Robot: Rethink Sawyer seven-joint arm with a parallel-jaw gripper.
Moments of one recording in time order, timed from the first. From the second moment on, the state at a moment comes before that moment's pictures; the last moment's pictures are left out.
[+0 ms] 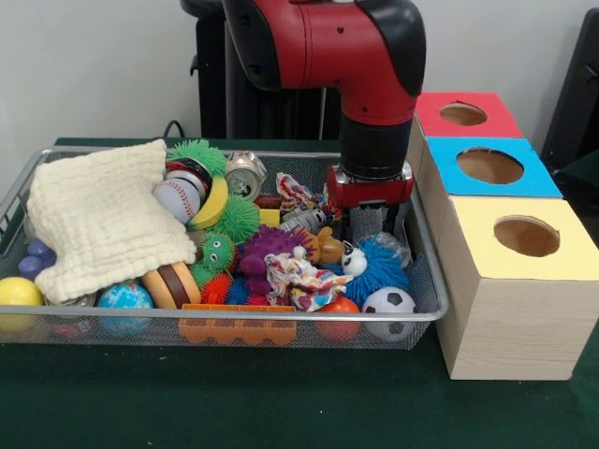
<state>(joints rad) -0.20 -0.42 0.09 1.72 -0.28 0.22 1.72</state>
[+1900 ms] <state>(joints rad) -0.21 -0.49 0.14 1.69 -0.29 0.22 1.72</state>
